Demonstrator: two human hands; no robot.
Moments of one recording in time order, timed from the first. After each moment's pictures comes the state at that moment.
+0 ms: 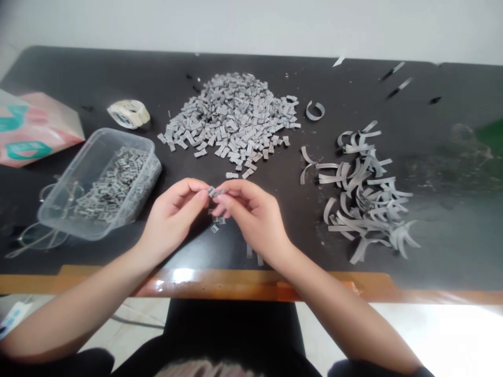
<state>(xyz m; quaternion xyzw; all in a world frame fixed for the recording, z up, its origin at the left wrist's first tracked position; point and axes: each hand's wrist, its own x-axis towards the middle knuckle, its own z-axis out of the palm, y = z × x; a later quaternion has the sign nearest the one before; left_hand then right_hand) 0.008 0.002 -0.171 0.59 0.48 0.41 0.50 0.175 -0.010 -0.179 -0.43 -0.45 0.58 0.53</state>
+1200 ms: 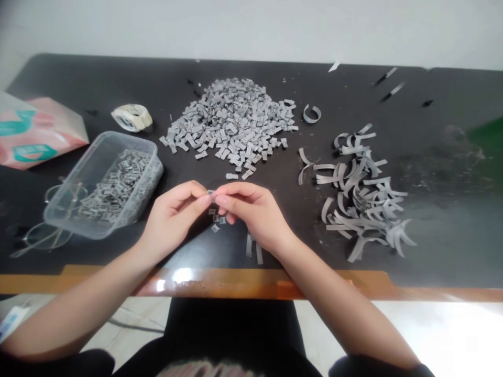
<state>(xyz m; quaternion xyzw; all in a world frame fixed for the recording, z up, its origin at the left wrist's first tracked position) 0.005 0.002 -0.167 0.67 0.48 0.38 0.43 0.182 -0.002 -0.187 -0.35 -0.35 0.71 0.49</state>
